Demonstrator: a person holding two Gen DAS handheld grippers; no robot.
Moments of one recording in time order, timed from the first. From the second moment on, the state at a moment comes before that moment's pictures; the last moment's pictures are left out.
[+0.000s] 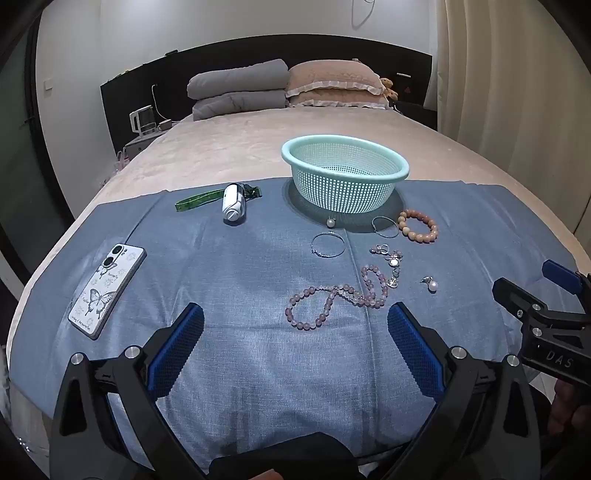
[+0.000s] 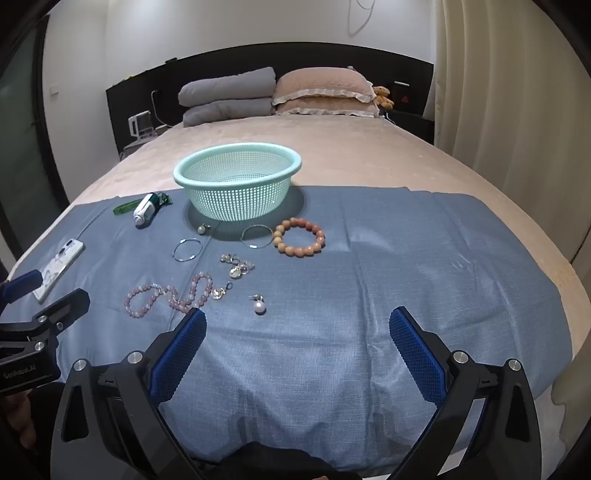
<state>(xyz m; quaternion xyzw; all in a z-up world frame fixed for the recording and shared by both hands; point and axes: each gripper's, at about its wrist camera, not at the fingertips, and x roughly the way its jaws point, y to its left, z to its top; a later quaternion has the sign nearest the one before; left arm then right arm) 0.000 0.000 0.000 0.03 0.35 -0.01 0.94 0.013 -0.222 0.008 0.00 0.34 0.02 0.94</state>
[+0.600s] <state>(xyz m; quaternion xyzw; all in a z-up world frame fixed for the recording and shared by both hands) 0.000 0.003 -0.001 0.02 0.35 -0.01 0.94 0.016 -0.222 0.007 0.00 0.35 0.02 0.94</state>
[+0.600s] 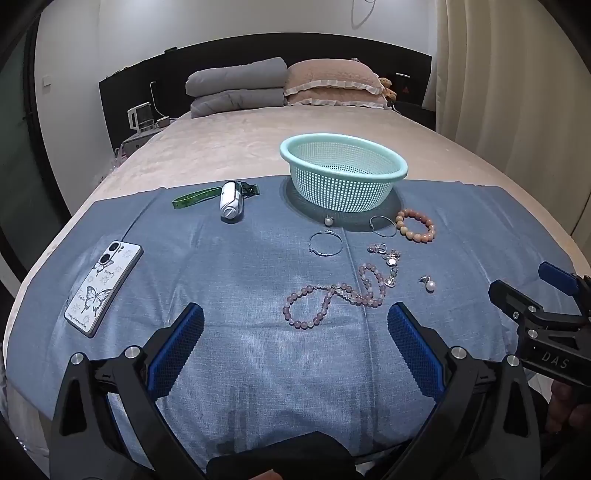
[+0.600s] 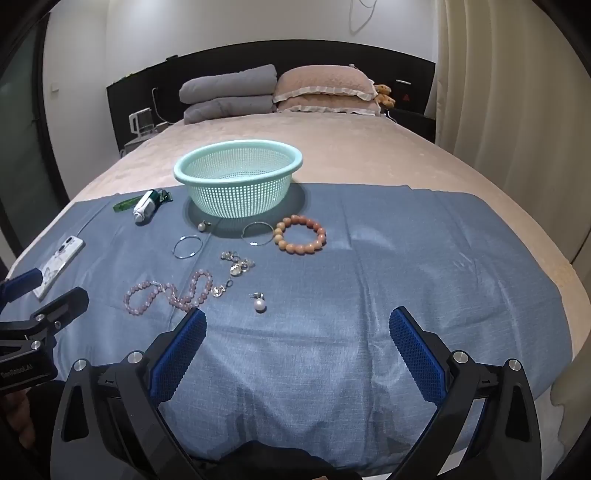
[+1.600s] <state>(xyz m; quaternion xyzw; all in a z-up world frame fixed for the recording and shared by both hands) 0.001 0.003 -0.001 0.01 0.35 -0.02 0.94 0.015 -0.221 0.007 0.00 0.35 0.02 0.94</state>
